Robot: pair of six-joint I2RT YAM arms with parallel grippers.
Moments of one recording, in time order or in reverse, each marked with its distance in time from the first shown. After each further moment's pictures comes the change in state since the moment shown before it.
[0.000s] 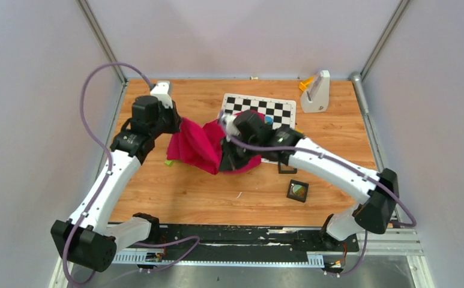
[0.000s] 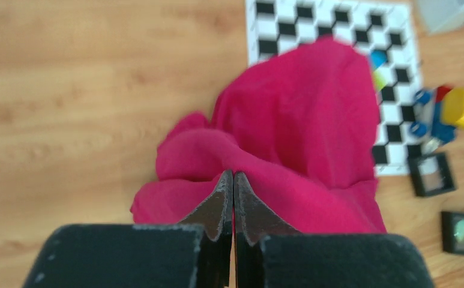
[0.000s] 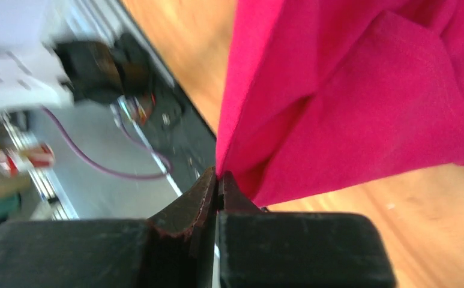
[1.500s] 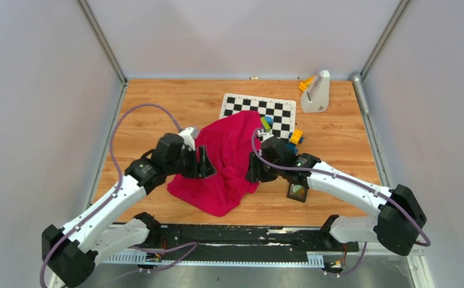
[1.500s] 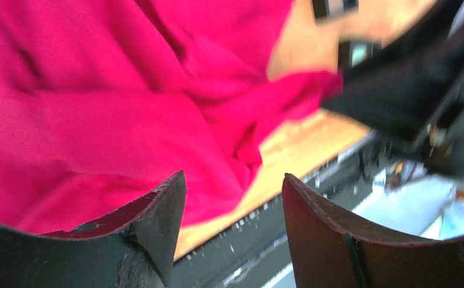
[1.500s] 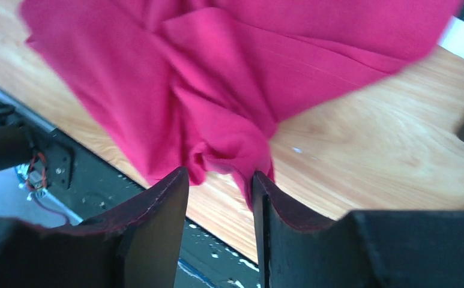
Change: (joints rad) left arm -0.428 -0.150 -0.432 -0.074 0.169 -0.402; right arm -0.084 -0.228 -0.671 0.273 0.240 0.210
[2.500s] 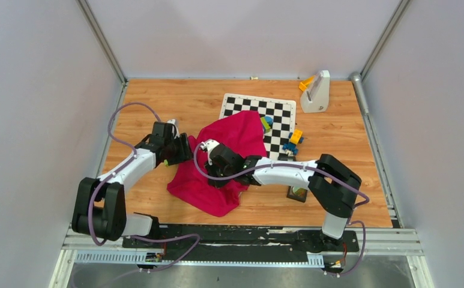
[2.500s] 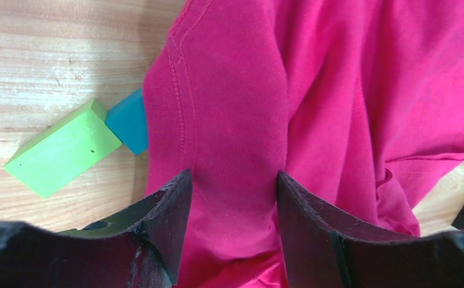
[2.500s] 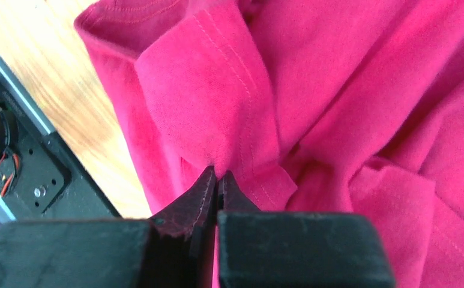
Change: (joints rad) left arm 0.496 0.354 -0.006 0.201 -0.044 0.135; right arm 0.266 0.559 0.349 0.285 0.004 -0.226
